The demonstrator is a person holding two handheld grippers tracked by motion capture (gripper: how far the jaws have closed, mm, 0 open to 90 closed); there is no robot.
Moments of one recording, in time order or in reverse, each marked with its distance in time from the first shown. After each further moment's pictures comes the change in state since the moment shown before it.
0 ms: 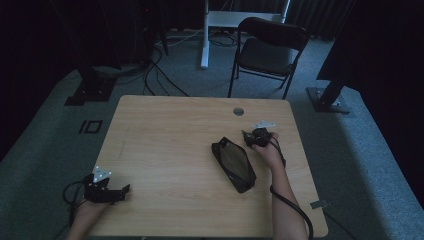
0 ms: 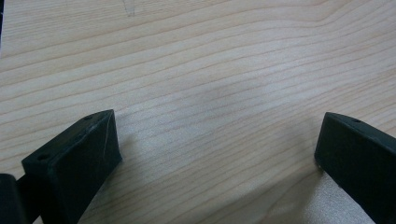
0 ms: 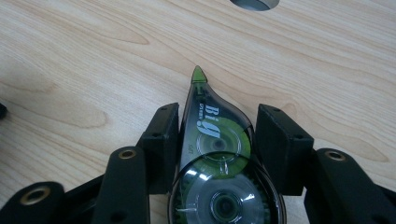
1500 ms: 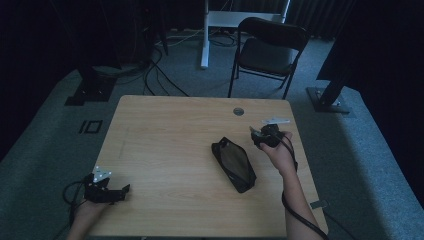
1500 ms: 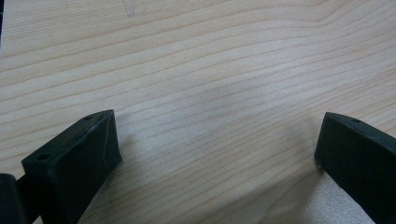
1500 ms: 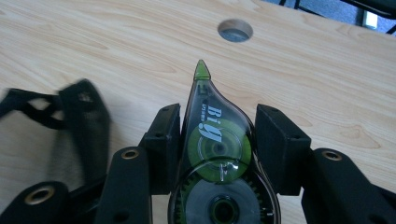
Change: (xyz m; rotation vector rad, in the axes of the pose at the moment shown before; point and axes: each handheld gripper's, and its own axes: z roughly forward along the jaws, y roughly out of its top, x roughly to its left) left arm 0.000 0.000 0.000 0.000 0.000 0.000; right arm 0.020 0.032 -0.099 0.005 -0.026 0.083
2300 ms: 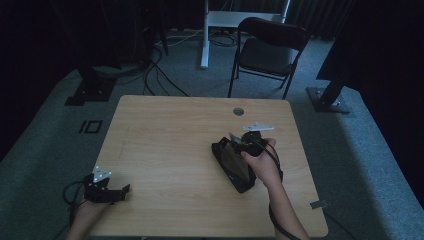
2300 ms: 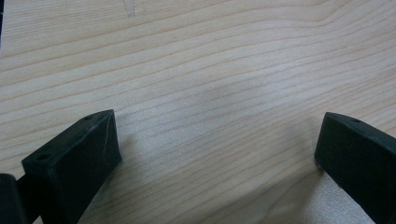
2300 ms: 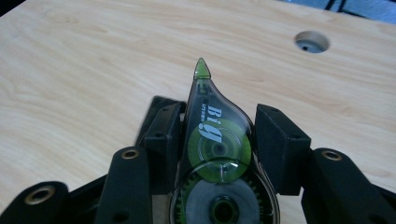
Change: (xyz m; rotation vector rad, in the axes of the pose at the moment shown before) left arm 0.000 0.000 0.000 0.000 0.000 -0.001; right arm 0.080 0.007 -0.028 -0.013 0.113 0.017
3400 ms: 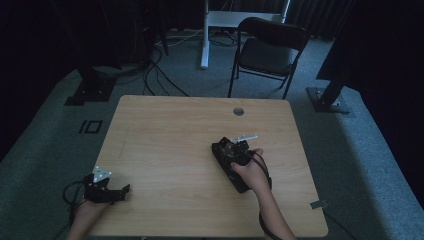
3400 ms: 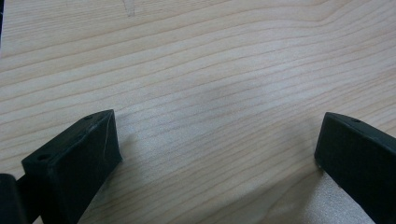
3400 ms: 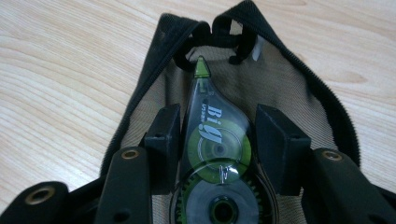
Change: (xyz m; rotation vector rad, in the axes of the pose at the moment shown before) left arm 0.000 0.000 0.000 0.000 0.000 0.000; right arm 0.017 -0.031 0.040 0.191 -0.005 0.038
